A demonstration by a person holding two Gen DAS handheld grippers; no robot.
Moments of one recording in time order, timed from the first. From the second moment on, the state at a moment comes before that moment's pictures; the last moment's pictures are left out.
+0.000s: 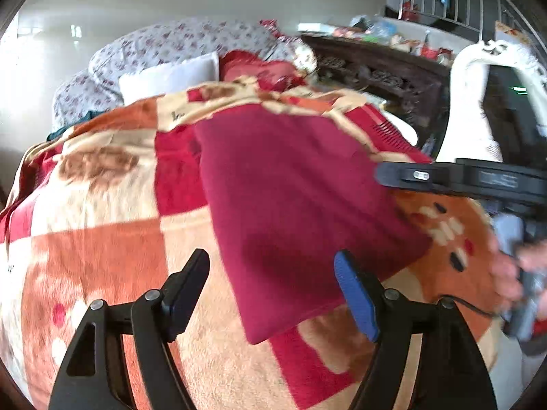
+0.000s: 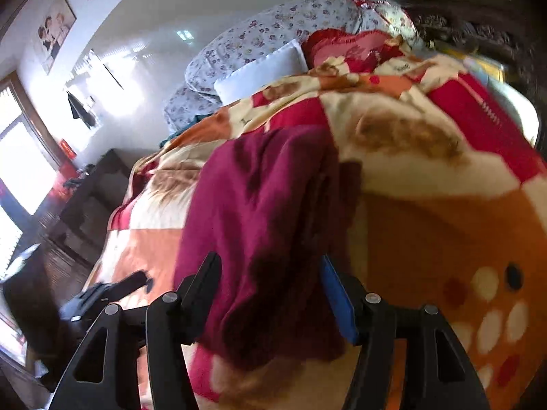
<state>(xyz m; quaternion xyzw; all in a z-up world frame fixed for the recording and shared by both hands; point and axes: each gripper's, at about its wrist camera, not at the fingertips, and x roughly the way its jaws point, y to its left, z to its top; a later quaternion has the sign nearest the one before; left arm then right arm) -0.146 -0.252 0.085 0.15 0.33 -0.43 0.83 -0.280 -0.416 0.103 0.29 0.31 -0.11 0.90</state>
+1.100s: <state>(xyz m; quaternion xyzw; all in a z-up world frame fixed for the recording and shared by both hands) -0.124 -0.260 0.072 0.14 0.33 -0.34 0.87 -0.234 -0.417 0.091 0.19 0.33 -0.18 0.91</state>
